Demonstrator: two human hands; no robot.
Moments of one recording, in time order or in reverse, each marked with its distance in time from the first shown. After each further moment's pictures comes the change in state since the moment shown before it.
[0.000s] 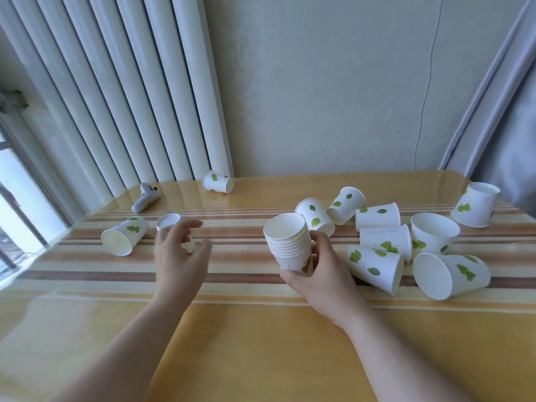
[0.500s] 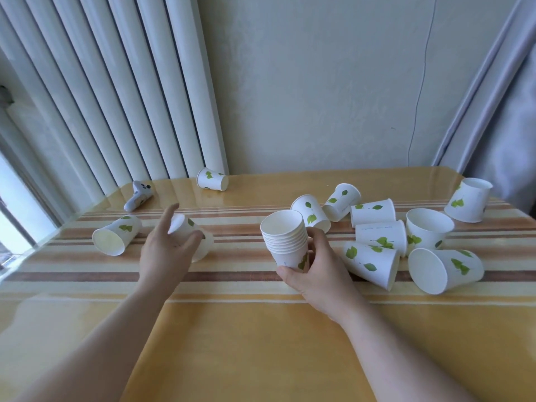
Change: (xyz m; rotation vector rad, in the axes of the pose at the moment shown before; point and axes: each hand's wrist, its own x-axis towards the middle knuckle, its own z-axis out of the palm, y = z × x) left_hand 0.029 -0.012 -0.015 0.146 -0.133 -0.118; right_hand 0.000 -0.001 0.000 0.002 -0.002 0.013
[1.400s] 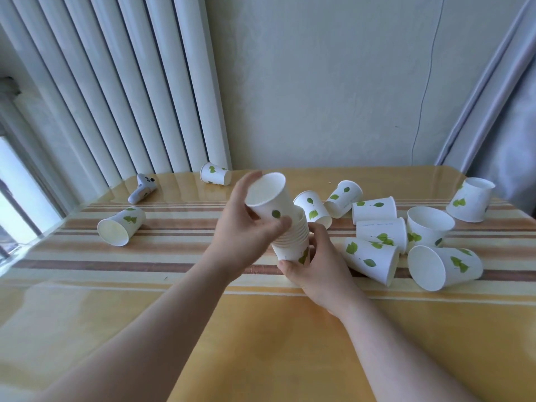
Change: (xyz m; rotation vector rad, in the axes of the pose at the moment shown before) left_hand -0.056 0.103 0.047 -0.468 -0.352 0.264; right_hand 0.000 0.001 0.000 0.016 -0.016 -0.006
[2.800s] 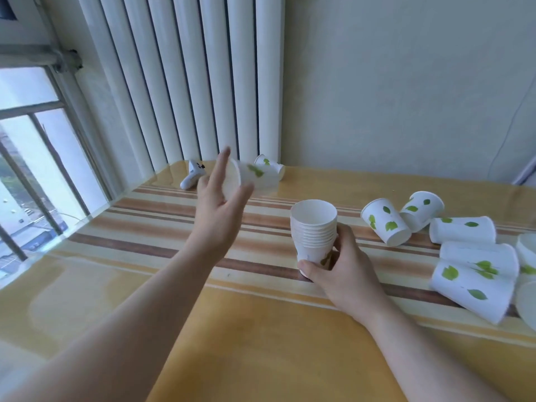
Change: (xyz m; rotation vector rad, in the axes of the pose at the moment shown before) left_hand 0.030 -0.060 -0.149 0.077 0.301 0.013; right_hand 0.029 -0.032 0.084 -0.135 -0.033 -0.057
